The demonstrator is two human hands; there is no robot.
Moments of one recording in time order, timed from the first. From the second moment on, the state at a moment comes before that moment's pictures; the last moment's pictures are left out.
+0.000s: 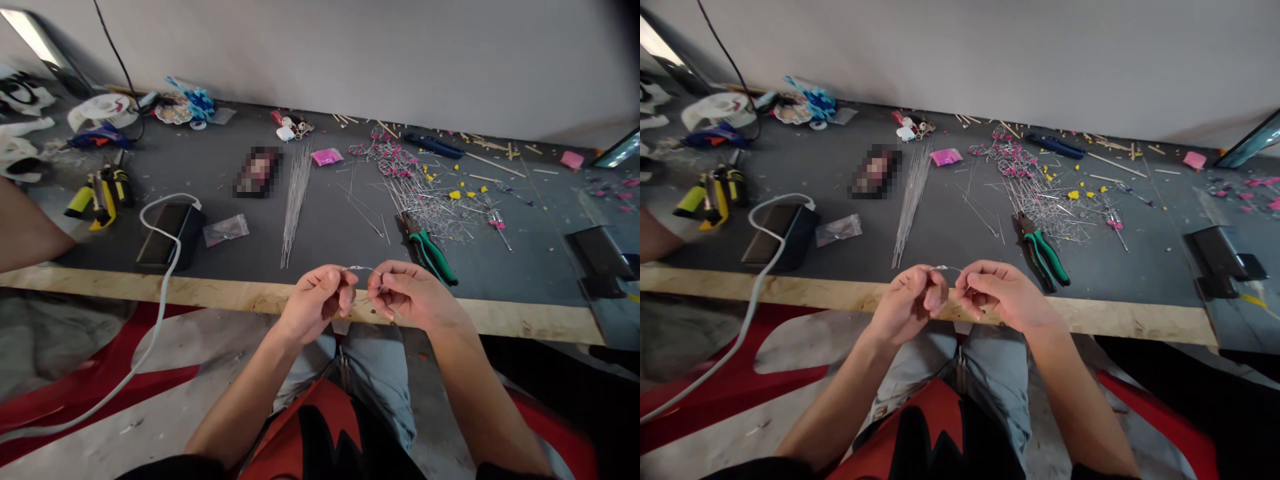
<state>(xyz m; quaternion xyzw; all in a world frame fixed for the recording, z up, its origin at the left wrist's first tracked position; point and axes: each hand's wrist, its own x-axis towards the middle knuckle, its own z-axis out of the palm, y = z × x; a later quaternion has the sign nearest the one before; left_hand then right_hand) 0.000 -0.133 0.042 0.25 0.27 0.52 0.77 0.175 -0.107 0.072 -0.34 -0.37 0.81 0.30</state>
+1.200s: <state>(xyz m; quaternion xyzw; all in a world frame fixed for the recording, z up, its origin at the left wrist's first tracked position) -0.007 -0.131 0.040 0.19 0.19 0.43 0.86 0.177 -0.111 0.075 -0.35 -0.45 0.77 0.30</state>
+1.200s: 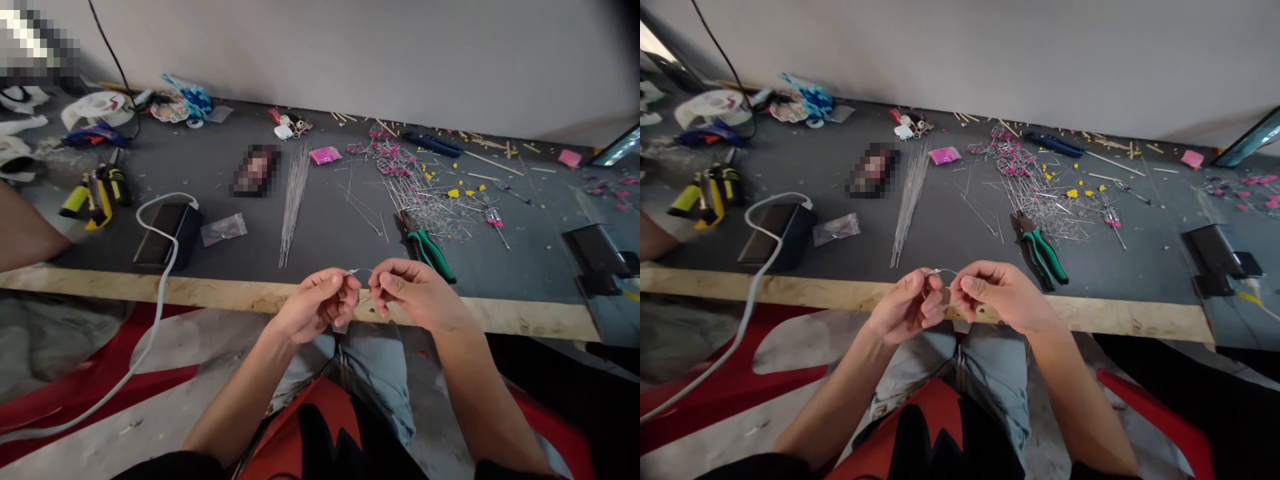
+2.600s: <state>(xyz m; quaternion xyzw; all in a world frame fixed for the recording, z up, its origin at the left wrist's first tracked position) -0.003 -0.129 0.036 0.27 0.34 0.37 0.82 0.177 -0.107 0.059 -0.45 -0.46 0.70 0.30</state>
